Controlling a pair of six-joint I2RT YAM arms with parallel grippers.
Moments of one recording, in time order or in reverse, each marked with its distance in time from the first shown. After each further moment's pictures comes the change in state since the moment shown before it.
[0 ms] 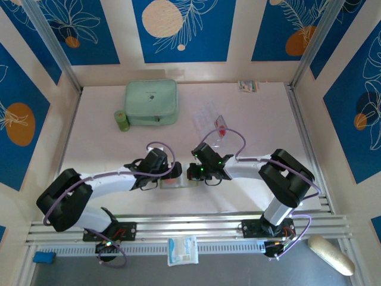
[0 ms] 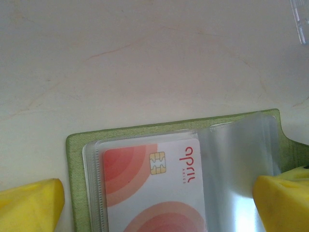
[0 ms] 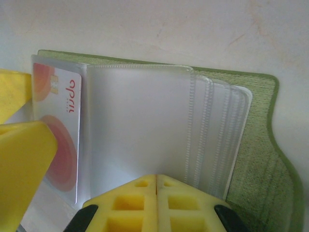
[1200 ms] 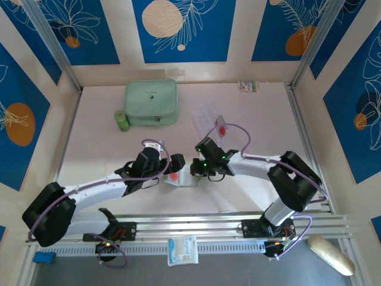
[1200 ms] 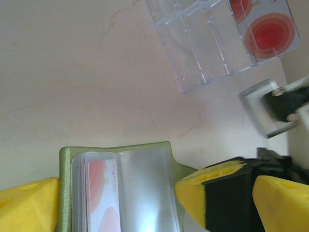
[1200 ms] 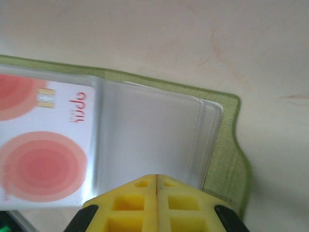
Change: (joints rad) left arm -0.006 -0.176 -0.068 0.214 0.069 -0.069; right arm -0.051 -0.087 0.047 -0.142 0.005 -0.024
